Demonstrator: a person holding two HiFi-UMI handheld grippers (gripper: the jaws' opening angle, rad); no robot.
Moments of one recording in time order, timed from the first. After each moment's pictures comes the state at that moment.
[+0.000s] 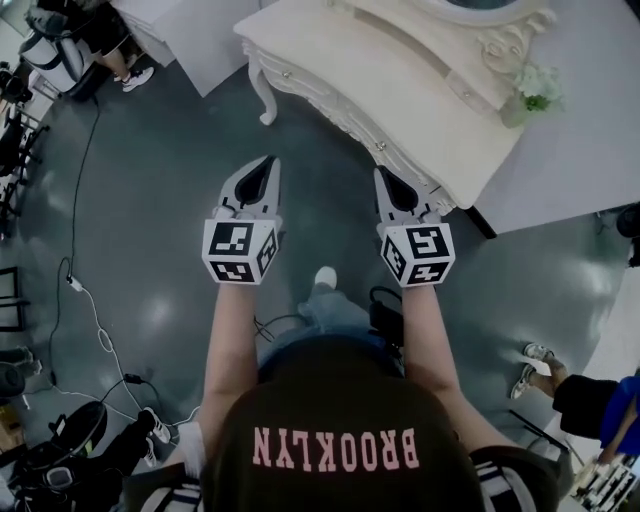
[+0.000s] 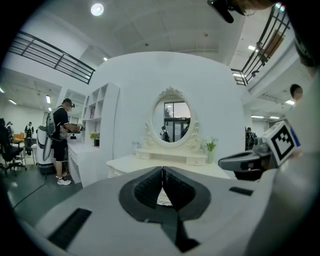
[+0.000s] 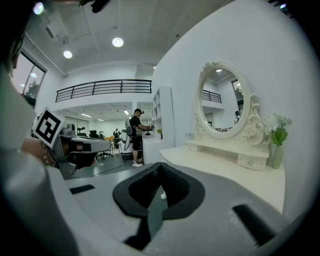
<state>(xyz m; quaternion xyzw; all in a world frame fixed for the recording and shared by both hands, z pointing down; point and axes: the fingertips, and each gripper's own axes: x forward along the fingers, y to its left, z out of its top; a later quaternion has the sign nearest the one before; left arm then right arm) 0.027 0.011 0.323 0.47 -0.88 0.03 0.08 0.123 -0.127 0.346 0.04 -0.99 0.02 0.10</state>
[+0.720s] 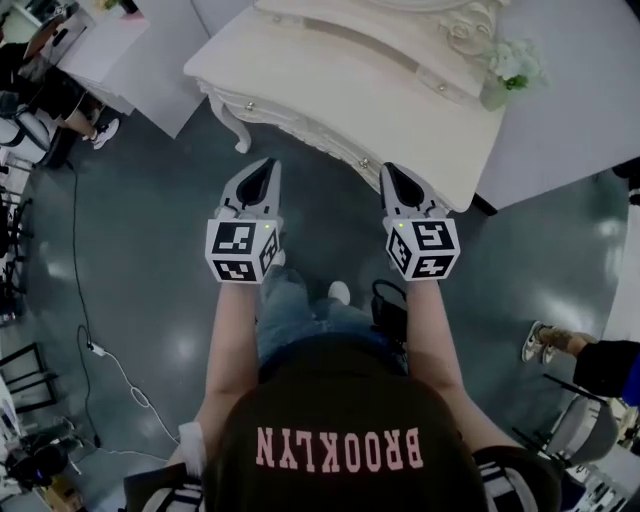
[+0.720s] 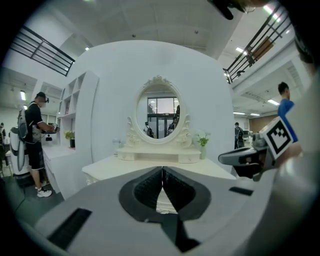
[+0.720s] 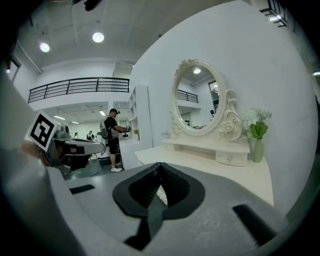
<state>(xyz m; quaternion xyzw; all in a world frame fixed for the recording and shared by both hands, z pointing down) -0.043 -0.088 0.331 0.57 -0.82 0.07 0.09 0.088 -0.216 0.355 0.17 -0.98 0.07 0.11</state>
